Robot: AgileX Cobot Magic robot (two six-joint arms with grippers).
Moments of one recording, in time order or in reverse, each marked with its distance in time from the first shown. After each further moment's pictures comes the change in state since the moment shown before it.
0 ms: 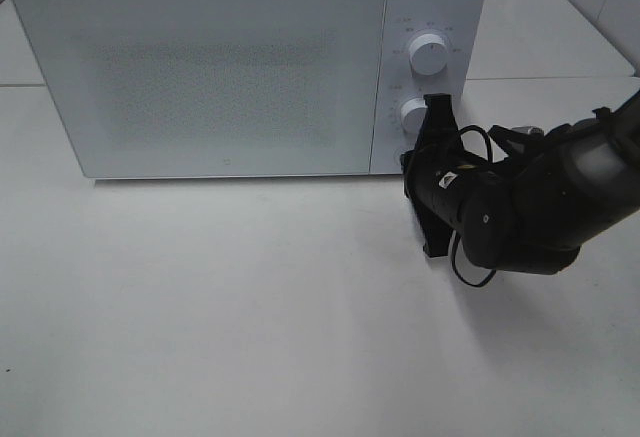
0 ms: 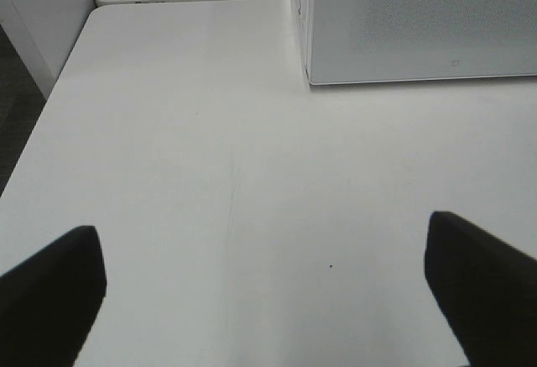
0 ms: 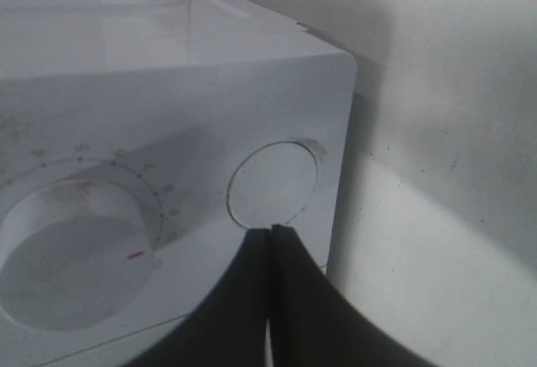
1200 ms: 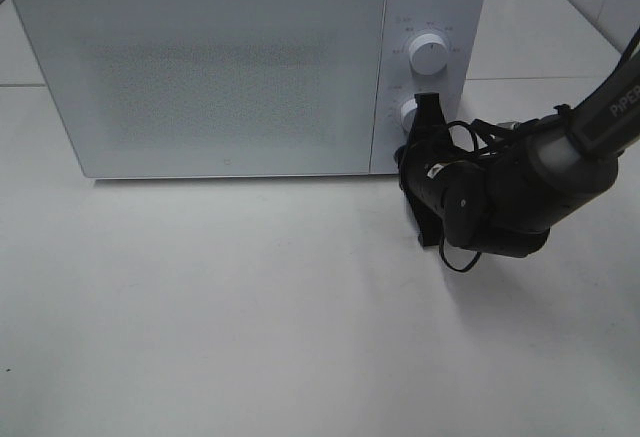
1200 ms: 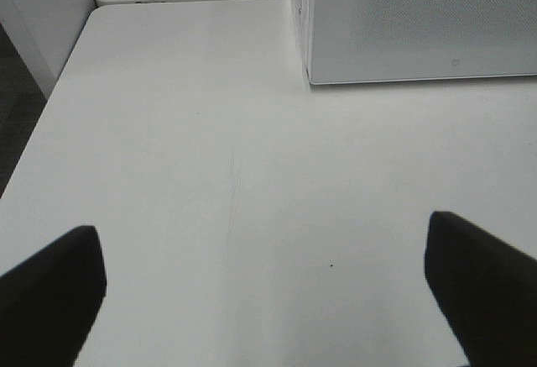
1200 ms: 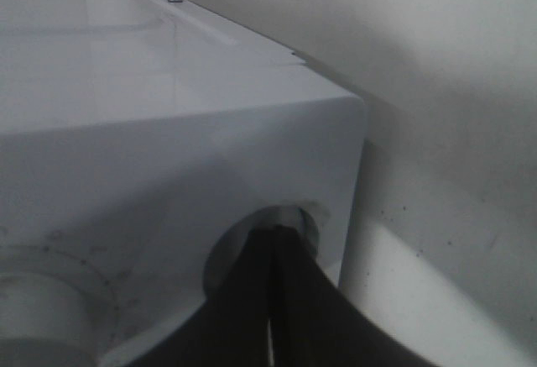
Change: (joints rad) left arm 0.000 0.000 0.000 0.001 0.001 0.000; right arm -0.049 0.098 -0.126 0.014 0.015 -0.055
